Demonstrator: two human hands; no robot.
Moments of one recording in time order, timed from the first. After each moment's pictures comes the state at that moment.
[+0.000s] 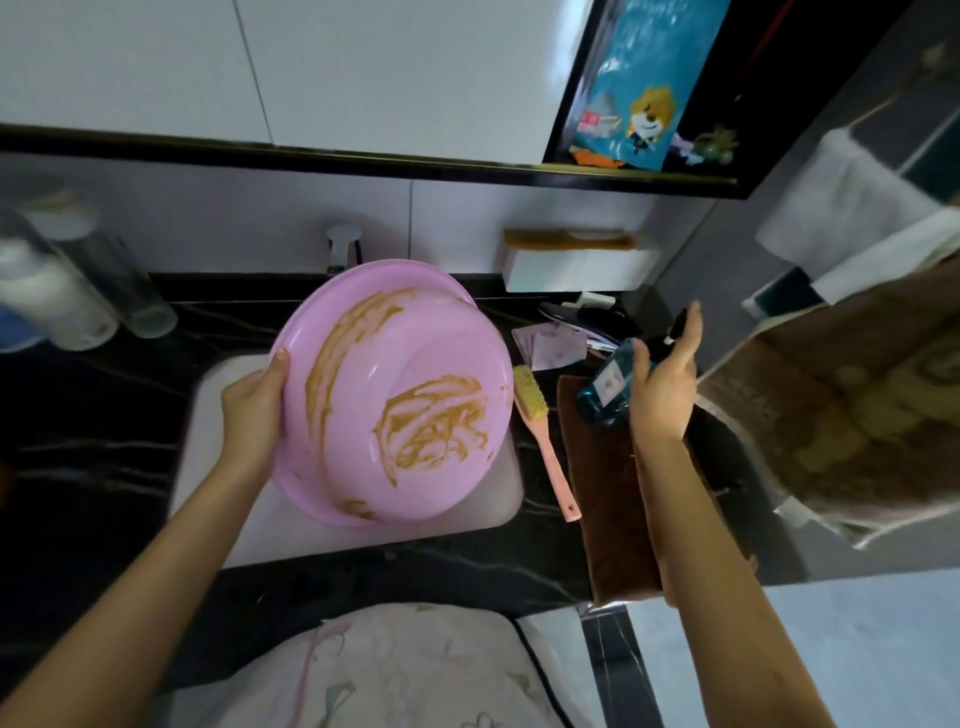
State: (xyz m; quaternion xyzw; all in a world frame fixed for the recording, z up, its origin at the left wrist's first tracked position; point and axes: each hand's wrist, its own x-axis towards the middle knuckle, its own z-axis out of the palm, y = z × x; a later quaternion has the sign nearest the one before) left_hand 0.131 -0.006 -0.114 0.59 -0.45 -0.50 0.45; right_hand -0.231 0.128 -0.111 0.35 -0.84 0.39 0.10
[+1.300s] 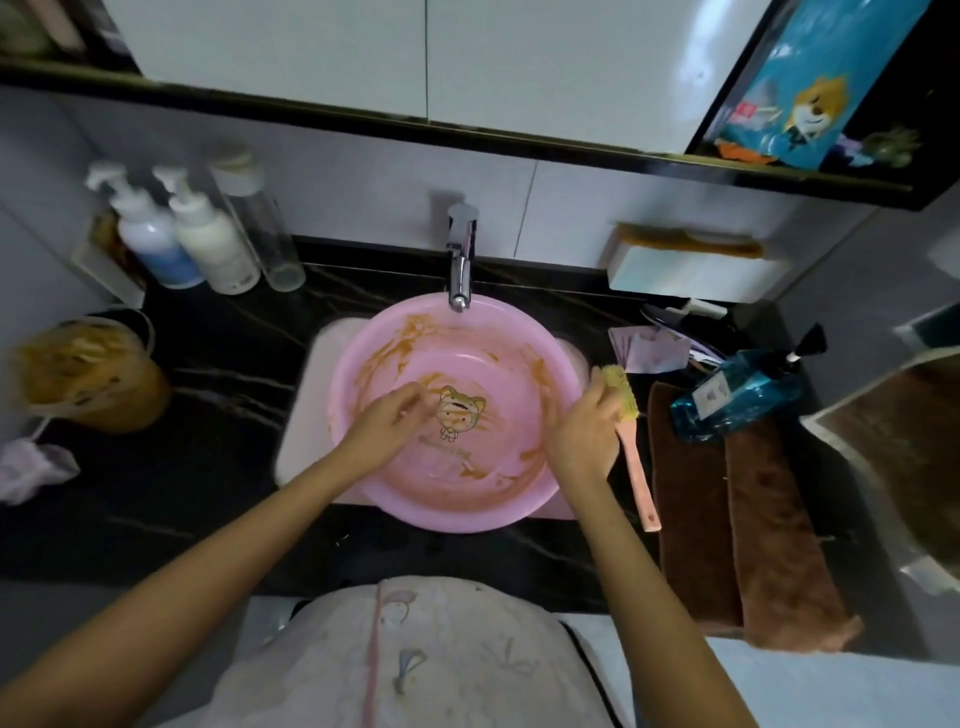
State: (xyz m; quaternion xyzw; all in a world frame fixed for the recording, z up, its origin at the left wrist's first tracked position) left_hand 0.160 0.031 -0.161 0.45 -0.72 -0.48 0.22; right_hand -0.057 0.100 -0.146 0.41 -0.88 0.20 -0.10
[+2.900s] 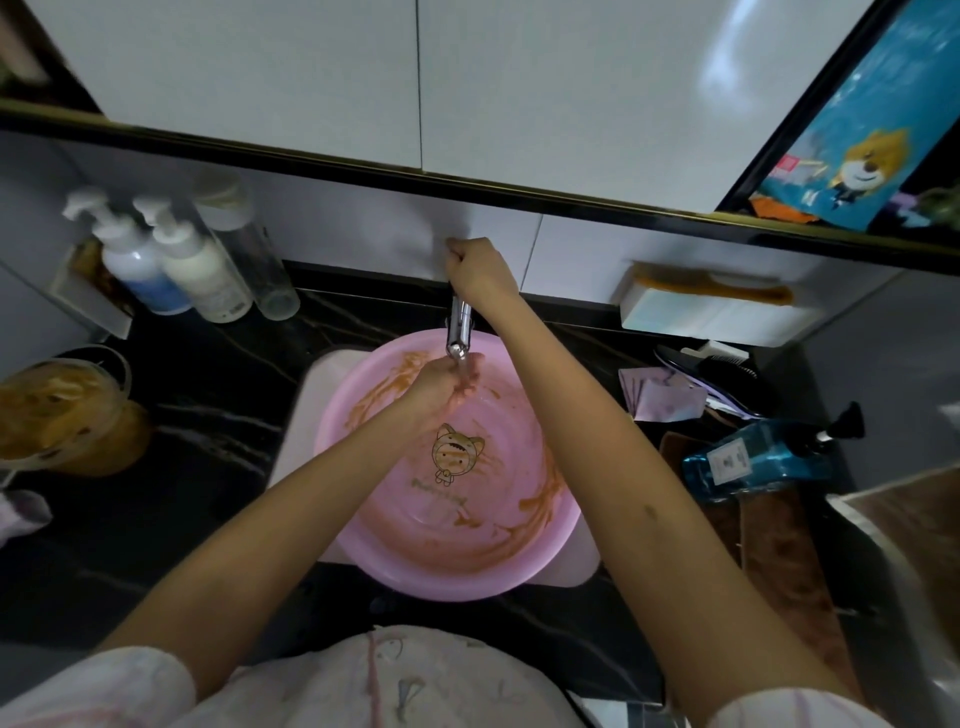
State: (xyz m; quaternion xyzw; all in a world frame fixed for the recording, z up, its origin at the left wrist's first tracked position) left_hand 0.060 -0.080 -0.153 0.52 -0.31 -0.74 0.28; right_hand -0.023 -0.141 -0.061 0.58 -0.72 0.25 -0.29
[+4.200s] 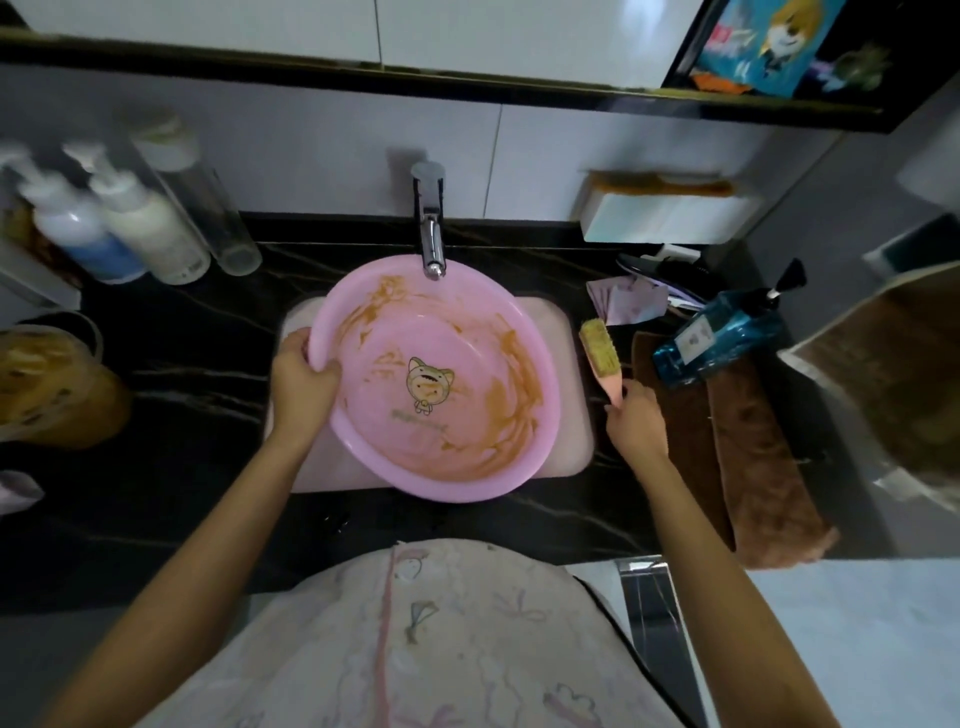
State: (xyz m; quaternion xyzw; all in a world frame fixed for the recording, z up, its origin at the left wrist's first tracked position) left_hand 0.193 0.004 -0.144 0.63 -0.58 -0.38 0.37; right_hand -0.137 0.137 -0.187 0.35 -0.91 0.15 -0.18
